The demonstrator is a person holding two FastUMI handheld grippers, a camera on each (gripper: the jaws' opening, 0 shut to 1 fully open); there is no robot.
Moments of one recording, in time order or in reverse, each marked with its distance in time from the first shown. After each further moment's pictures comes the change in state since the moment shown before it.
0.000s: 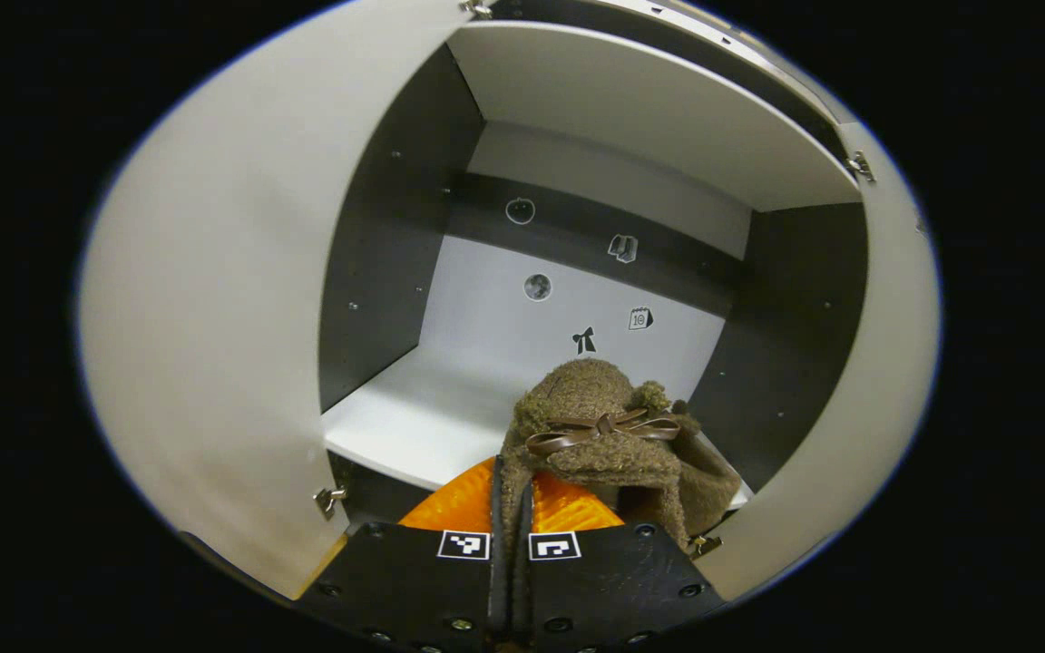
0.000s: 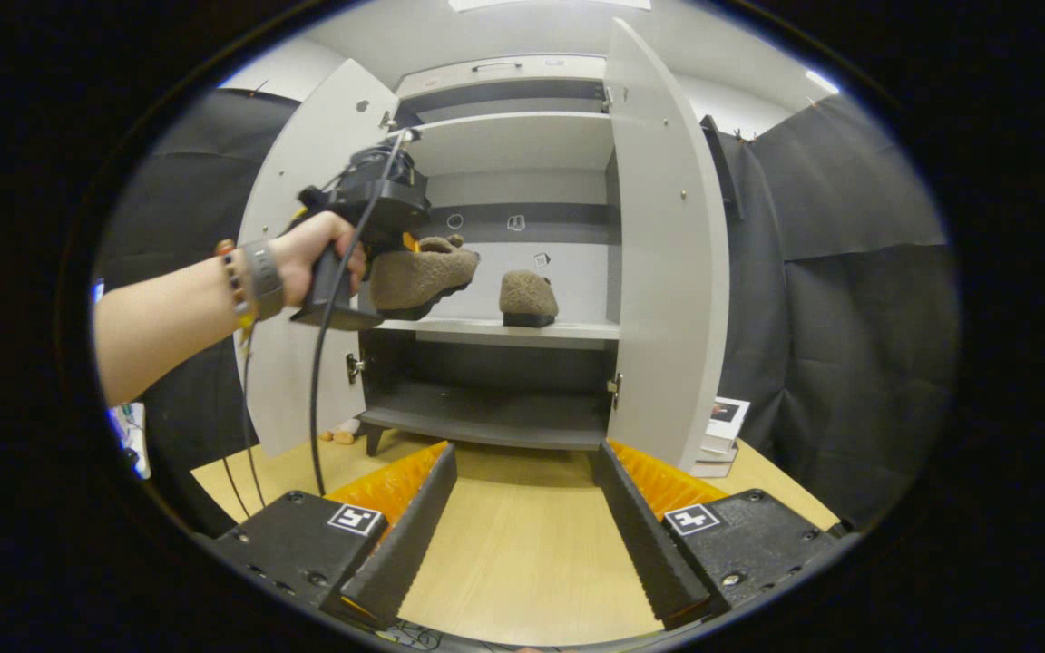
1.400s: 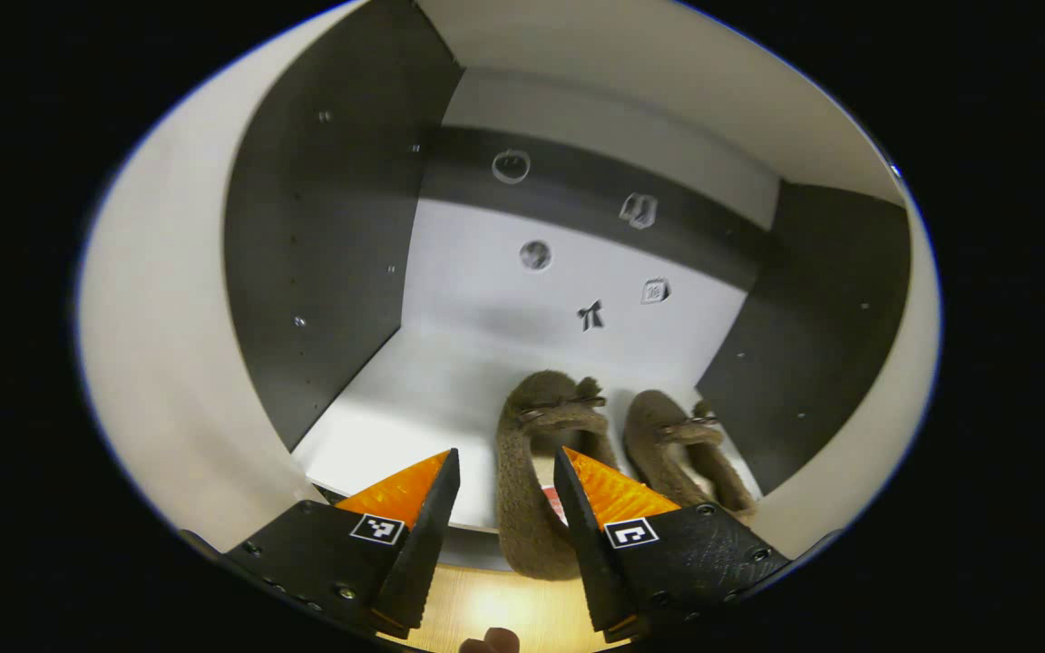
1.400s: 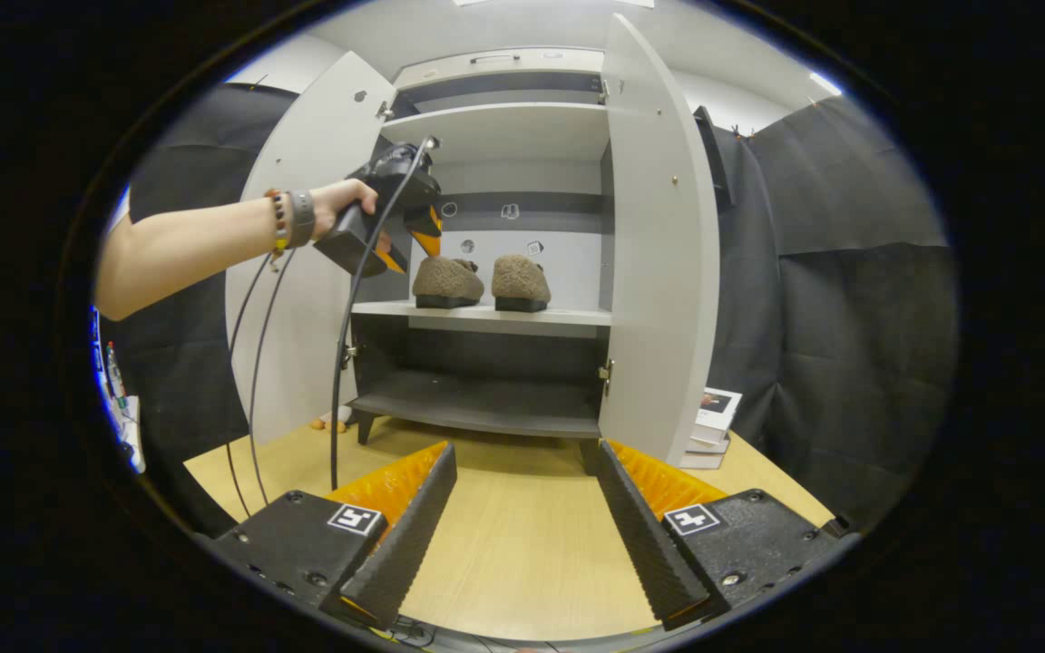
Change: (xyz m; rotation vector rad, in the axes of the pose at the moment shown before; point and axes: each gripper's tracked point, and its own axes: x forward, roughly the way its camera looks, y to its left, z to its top) left arm -0.020 0.007 0.034 0.044 0.076 -0.059; right arm 0.002 0.002 -0.016 -0.001 0.042 0.006
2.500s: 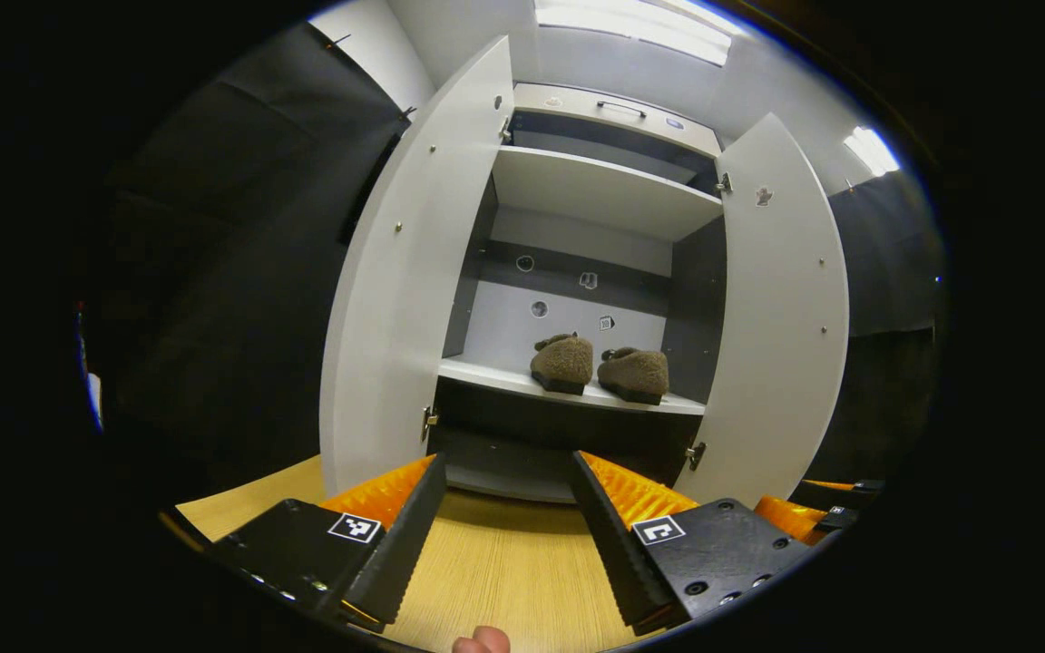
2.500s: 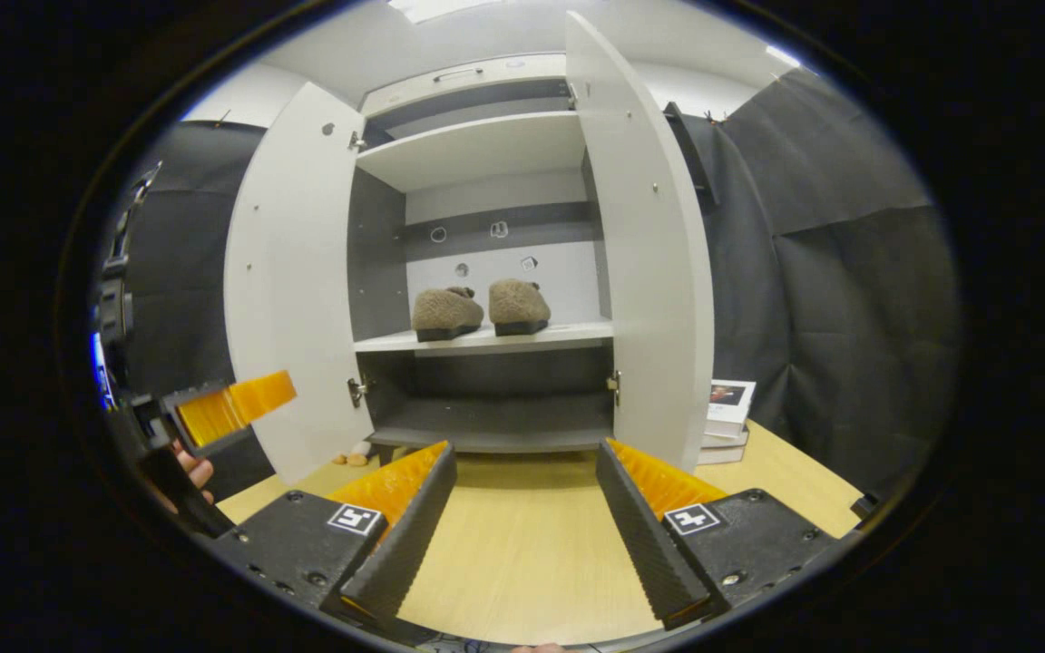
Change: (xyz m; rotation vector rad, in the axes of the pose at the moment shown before) left arm -0.245 0.034 -0.204 0.033 -0.399 0.023; right arm -0.004 0.005 0.029 0.126 -0.059 0.032
